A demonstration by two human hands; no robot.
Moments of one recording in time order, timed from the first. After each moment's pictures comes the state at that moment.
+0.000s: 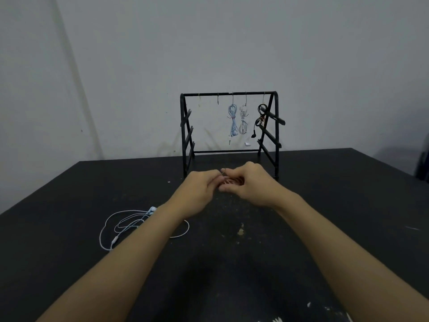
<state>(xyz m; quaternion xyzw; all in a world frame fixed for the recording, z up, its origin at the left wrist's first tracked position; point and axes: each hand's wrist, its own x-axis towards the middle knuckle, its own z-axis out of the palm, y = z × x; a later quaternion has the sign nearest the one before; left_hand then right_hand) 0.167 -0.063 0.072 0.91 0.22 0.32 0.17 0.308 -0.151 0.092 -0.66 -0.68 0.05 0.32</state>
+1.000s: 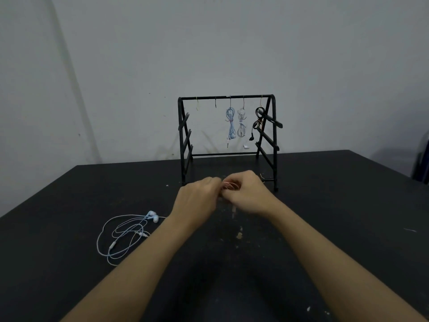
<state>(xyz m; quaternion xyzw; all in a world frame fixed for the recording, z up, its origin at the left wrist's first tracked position) 0.172 -0.070 0.053 0.89 0.21 0.39 -0.10 0.301 -0.147 0.076 -0.66 -0.60 0.14 0.43</state>
